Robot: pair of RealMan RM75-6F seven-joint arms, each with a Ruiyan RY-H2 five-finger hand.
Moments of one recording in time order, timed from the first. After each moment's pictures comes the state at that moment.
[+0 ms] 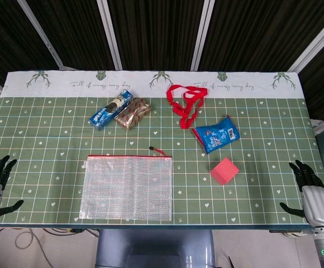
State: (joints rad) left arm -0.06 -1.08 -0.01 -1.71 1.50 1.48 0.15; right arm 0.07 -1.12 0.06 -1.65 -1.45 1.43 -0.01
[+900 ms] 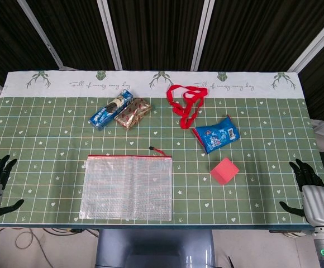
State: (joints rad) left arm -0.07 -1.08 -0.01 -1.72 1.50 1.48 0.16; right arm 0.07 -1.13 0.07 -1.64 -1.46 1.45 -0.01
